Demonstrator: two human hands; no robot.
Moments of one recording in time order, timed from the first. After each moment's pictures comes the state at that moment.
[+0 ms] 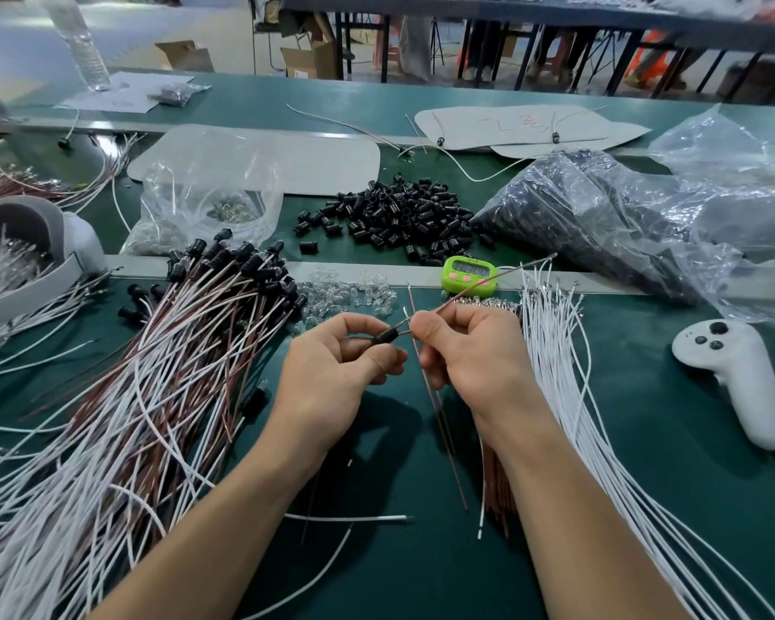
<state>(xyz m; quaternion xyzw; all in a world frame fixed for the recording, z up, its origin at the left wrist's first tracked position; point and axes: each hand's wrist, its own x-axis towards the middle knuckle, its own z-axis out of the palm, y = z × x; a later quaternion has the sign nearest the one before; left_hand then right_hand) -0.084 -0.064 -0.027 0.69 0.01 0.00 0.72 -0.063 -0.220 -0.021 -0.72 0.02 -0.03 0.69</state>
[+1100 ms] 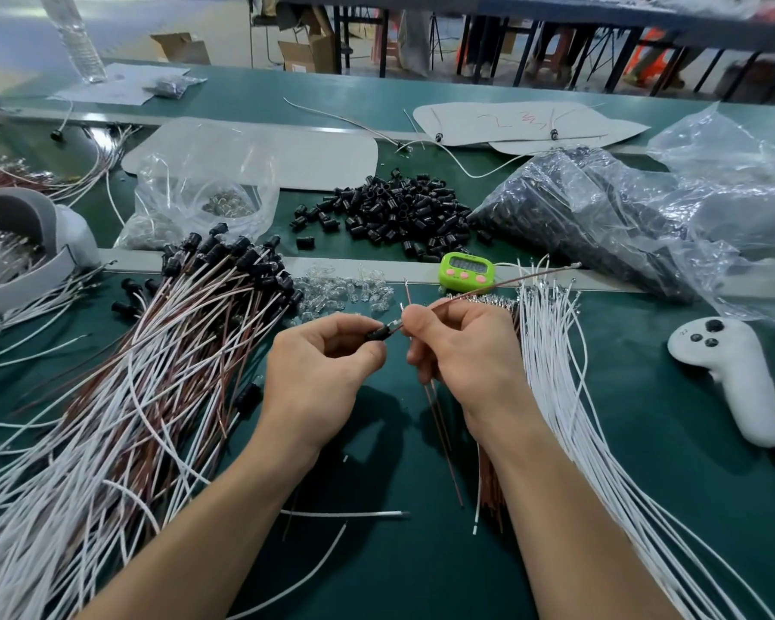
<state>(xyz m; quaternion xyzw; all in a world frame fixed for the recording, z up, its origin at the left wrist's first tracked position) -0.083 -0.063 -0.030 0.72 0.06 0.06 0.69 -0.065 -0.215 -0.020 -0.71 0.01 -0.03 0.70</state>
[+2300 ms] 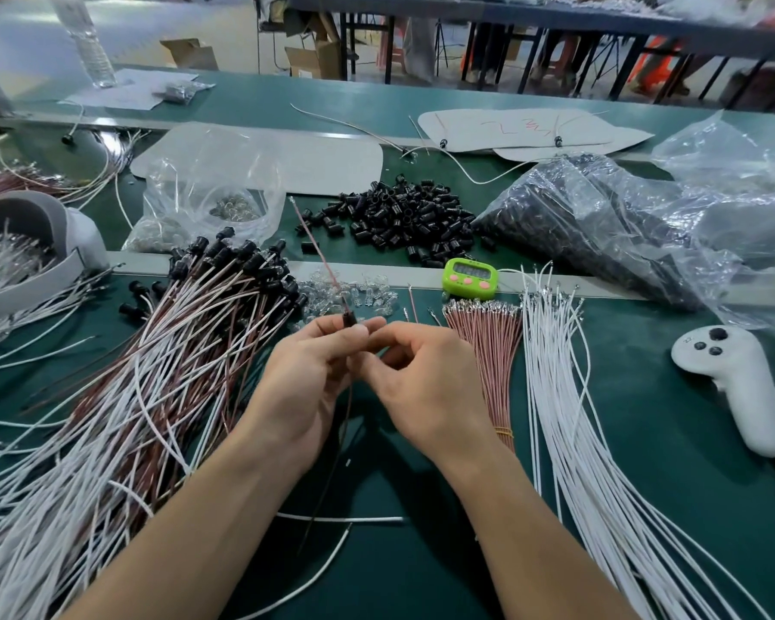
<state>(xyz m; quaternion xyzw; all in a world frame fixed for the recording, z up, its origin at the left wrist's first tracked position) -0.073 -0.054 -0.025 0.44 0.12 -0.08 0.89 -0.081 -0.186 -0.027 -0.86 -0.08 -0.11 0.50</state>
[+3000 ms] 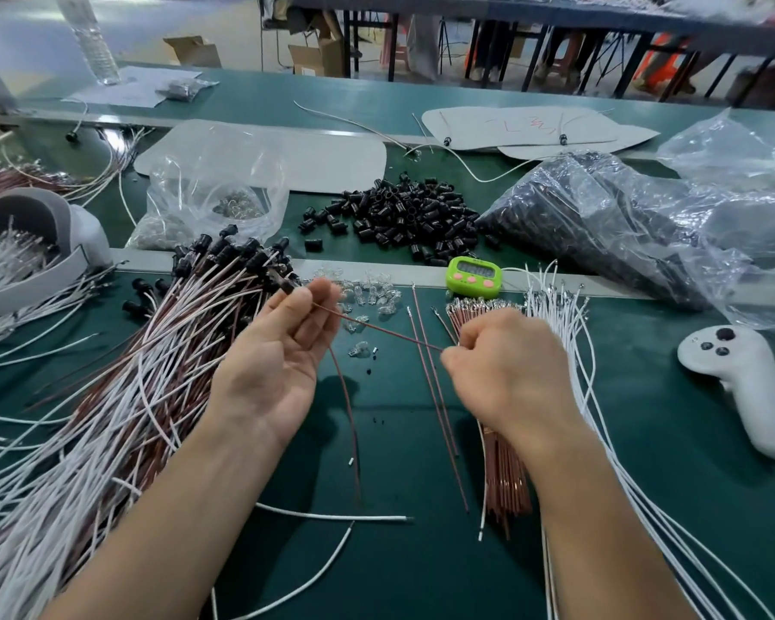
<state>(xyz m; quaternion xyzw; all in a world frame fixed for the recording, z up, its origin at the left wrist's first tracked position) -0.063 -0.030 -0.016 0.33 0.12 0.00 0.93 -0.078 -0.233 0.006 -0.97 0.06 -0.07 0.22</state>
